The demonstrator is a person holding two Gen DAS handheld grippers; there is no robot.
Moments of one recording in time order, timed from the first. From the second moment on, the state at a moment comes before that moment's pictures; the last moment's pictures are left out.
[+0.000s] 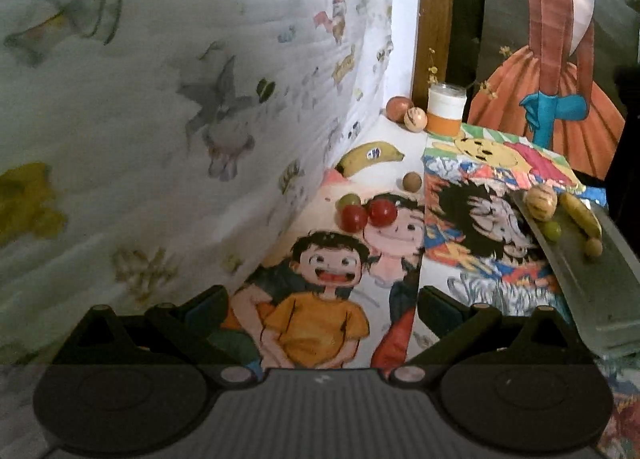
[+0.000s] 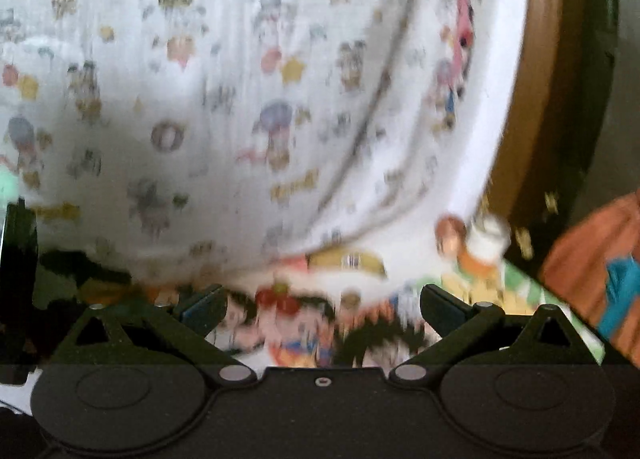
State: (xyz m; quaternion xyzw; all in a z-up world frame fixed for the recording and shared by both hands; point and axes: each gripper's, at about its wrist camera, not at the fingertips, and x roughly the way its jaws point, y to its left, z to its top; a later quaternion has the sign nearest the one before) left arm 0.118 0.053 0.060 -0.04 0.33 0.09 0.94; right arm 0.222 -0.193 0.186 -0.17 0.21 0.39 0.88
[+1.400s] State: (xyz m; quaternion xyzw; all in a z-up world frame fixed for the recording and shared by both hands) left arm 0.234 0.029 0.006 0.23 0.30 0.00 0.93; right arm 0.368 -0.111 0.021 -0.43 0.19 0.53 0.71
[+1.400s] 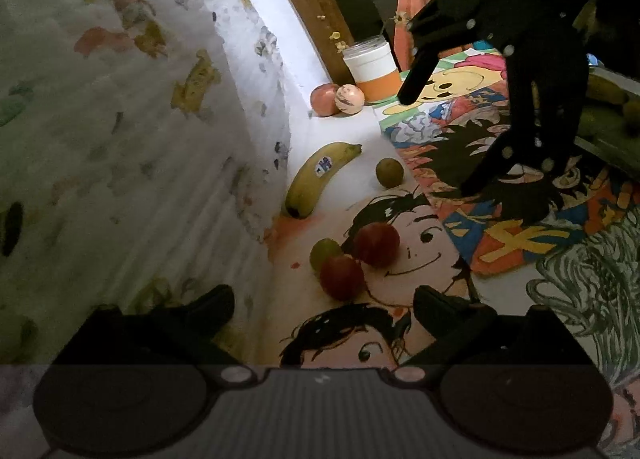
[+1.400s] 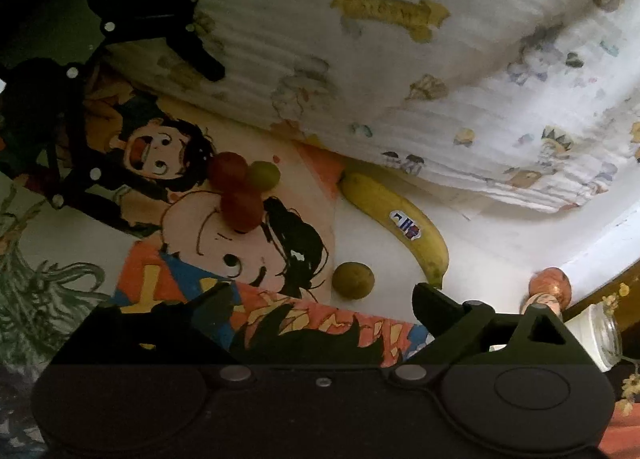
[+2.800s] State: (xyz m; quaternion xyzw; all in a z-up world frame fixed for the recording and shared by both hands) left arm 0.264 0.045 0.000 0.13 0.33 -0.02 0.93; right arm 0.424 -0.091 -0.001 -0.23 0.32 0.49 0.78
